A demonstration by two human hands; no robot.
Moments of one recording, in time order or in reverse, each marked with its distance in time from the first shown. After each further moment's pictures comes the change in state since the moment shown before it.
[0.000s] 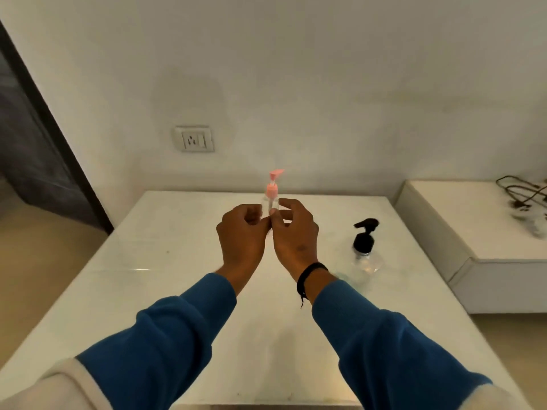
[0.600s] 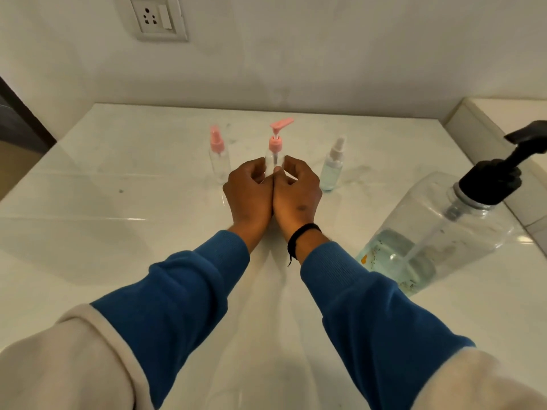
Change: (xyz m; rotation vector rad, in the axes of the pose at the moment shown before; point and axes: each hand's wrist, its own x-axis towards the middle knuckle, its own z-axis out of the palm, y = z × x) left_hand 0.048 -0.154 0.107 -0.033 -0.013 -0.140; right_hand 0.072 0.153 0.083 0.094 0.123 0.198
